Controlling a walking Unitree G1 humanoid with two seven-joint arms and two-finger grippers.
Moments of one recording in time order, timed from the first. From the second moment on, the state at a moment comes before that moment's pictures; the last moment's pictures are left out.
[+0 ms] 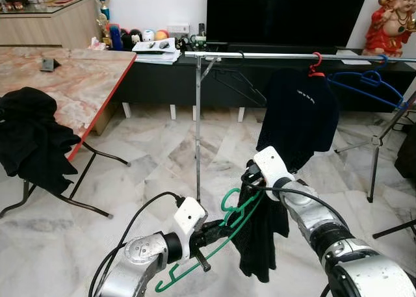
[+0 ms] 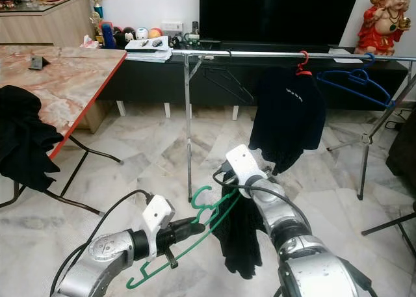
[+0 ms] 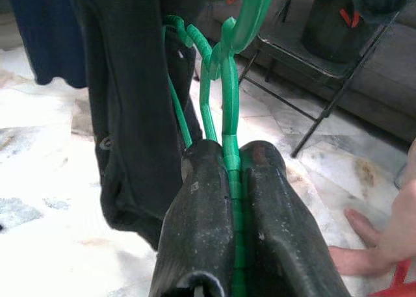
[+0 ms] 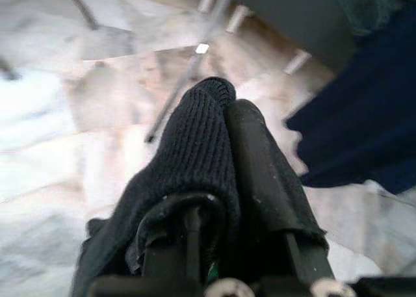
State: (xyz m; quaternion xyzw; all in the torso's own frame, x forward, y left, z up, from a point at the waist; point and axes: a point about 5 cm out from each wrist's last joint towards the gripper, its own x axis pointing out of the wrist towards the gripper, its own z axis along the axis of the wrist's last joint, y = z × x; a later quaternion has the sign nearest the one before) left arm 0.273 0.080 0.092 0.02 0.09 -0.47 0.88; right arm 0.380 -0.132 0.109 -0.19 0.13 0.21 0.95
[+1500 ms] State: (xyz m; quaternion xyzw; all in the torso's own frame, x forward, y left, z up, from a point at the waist) left arm 0.293 0.092 0.091 0.01 0.06 -0.39 0.92; right arm 0.382 -0.126 0.112 -0.13 0.11 0.12 0.98
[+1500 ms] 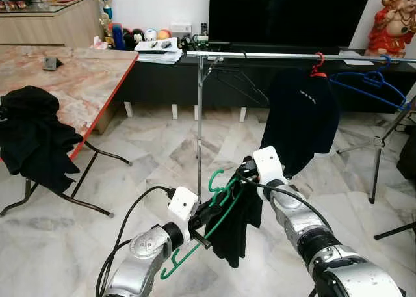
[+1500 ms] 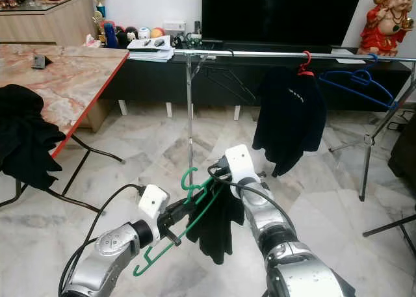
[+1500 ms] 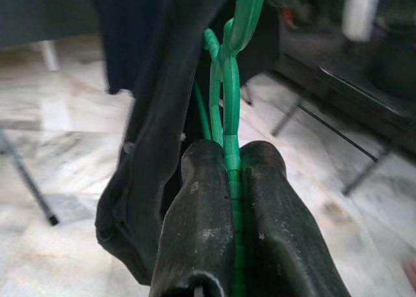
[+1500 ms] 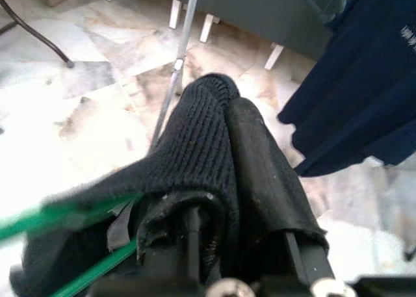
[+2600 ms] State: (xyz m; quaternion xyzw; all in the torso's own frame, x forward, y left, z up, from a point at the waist) left arm 0.299 0.088 0.092 -0.05 0.04 -0.35 0.94; right arm 0.375 -0.097 0.114 -0.04 0.07 0.19 0.98
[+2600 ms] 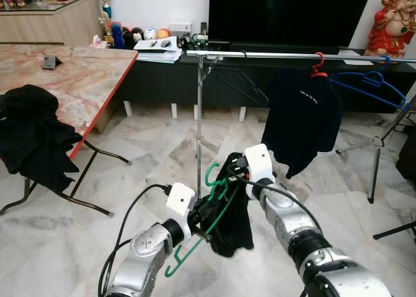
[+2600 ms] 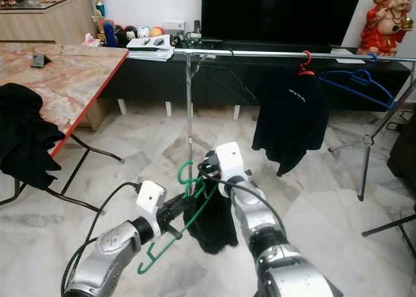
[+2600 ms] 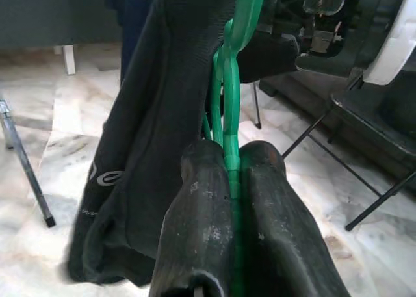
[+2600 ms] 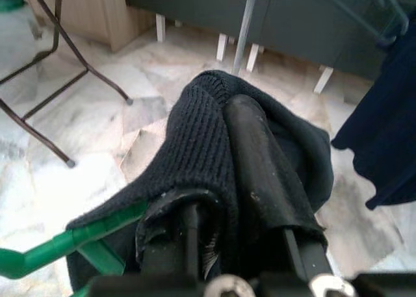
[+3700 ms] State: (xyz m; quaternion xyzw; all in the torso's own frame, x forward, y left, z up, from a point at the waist) left arm 0.315 0.087 0.099 -0.11 0.01 -0.26 0.96; right arm 0.339 -0.081 0.120 0.10 0.01 0.38 0.92
